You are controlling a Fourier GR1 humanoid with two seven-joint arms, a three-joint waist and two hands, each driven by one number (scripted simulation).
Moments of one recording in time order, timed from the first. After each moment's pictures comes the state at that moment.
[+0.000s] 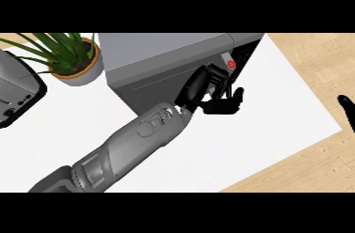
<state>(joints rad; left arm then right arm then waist) -1.00 0.03 -0.80 -0.83 0.61 0.42 -0.27 0.09 -0.49 -0.05 -2.02 -0.58 0.32 -0.31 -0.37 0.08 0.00</state>
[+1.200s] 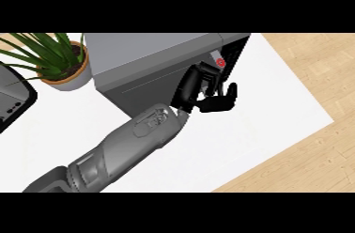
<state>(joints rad) -0.98 0.06 -0.84 -0.86 0.69 0.57 -0.34 0.01 -0.61 -0.15 -2.01 -0.69 0.34 -0.23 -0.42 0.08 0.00</state>
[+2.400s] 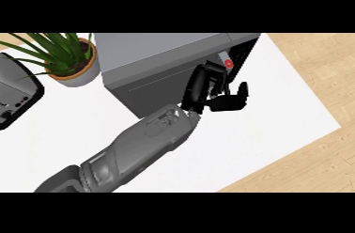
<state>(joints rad) -1.02 0.00 -0.84 -0.81 0.79 0.68 -0.36 -0.03 -0.67 -0.24 -1.98 -0.80 0.34 -0.18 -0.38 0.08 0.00</state>
